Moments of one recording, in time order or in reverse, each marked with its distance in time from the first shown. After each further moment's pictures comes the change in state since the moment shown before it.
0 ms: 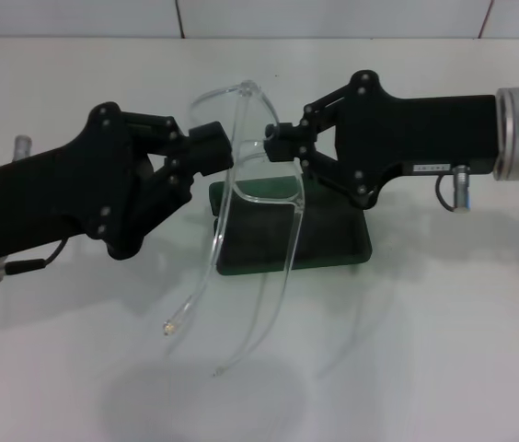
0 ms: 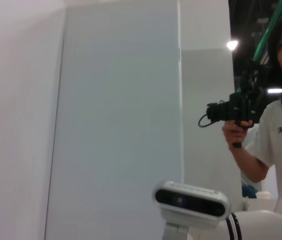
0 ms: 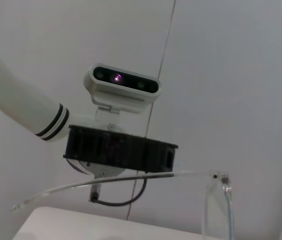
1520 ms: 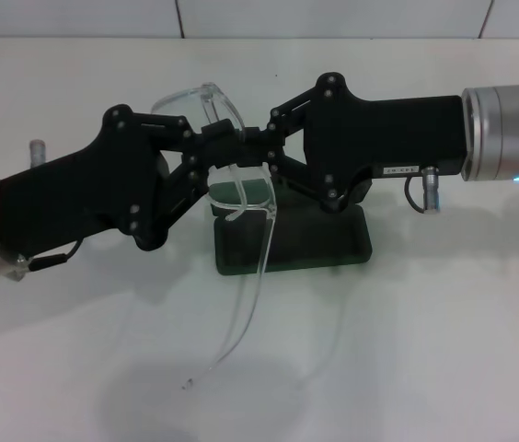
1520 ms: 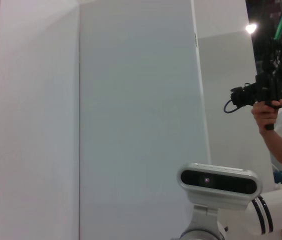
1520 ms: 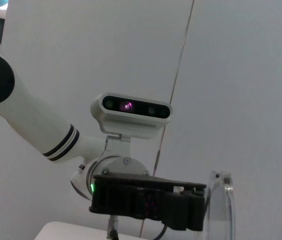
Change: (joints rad) left arm -0.014 -0.006 -0.006 -0.103 0.008 -0.074 0.180; right arm 0.057 -0.001 -0.059 0.076 0.071 0.011 -0.050
